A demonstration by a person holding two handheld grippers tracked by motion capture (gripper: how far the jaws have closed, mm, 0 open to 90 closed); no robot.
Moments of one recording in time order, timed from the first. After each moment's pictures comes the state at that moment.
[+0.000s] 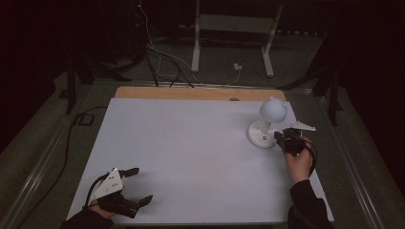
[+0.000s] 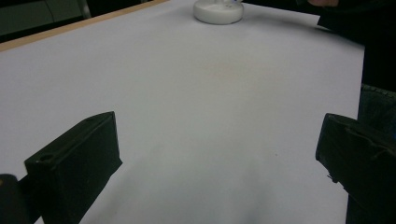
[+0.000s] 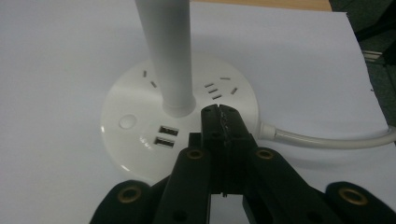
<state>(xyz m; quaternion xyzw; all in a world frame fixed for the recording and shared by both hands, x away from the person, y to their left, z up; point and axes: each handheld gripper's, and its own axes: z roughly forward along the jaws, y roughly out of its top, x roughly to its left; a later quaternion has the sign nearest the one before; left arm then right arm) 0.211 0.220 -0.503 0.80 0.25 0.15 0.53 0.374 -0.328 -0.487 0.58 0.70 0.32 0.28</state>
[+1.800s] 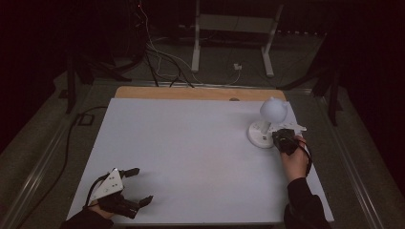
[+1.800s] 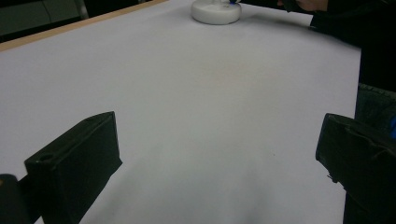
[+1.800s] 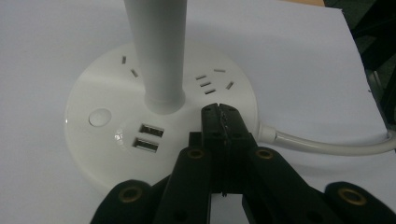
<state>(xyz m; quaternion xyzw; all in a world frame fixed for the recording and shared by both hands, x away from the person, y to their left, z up) 0.210 0.220 -0.503 0.80 0.25 0.15 0.53 0.385 -0.320 -0.504 0.57 0.71 0.29 0.30</state>
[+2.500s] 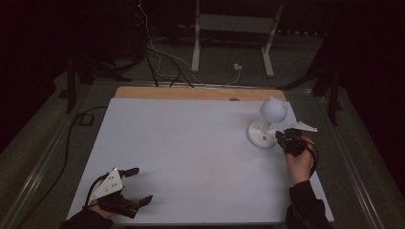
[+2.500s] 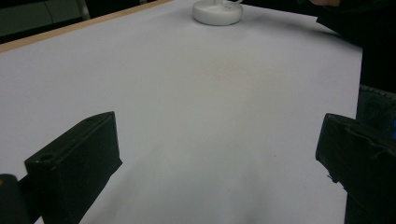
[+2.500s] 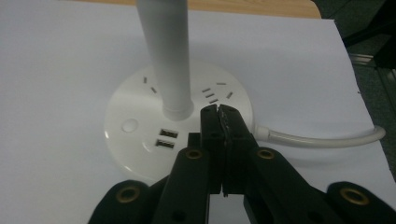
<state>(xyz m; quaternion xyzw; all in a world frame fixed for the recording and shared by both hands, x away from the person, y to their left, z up) 0.211 0.220 -0.503 0.80 0.25 0.15 0.53 0.366 -0.328 -0.479 0.58 0.69 0.33 0.28</state>
